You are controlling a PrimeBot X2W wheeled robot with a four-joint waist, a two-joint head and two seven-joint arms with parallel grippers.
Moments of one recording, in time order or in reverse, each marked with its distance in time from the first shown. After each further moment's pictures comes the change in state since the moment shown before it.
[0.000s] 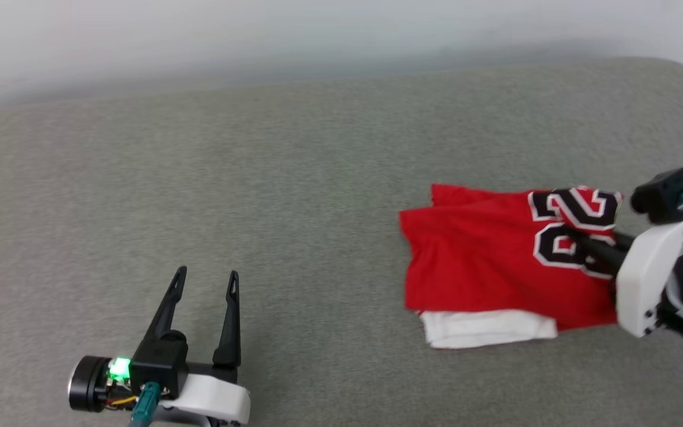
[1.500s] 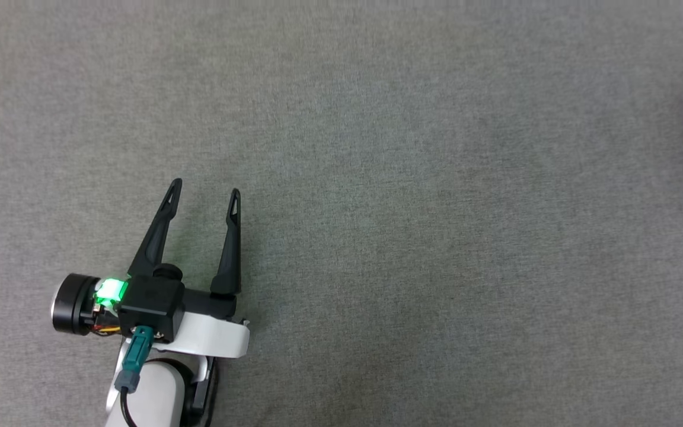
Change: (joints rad) left arm -0.195 0.057 -0.042 -0.059 0.010 0.003 0.000; right arm -0.313 -0.122 -0.492 0.587 -0.469 0.000 -0.152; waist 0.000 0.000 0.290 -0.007
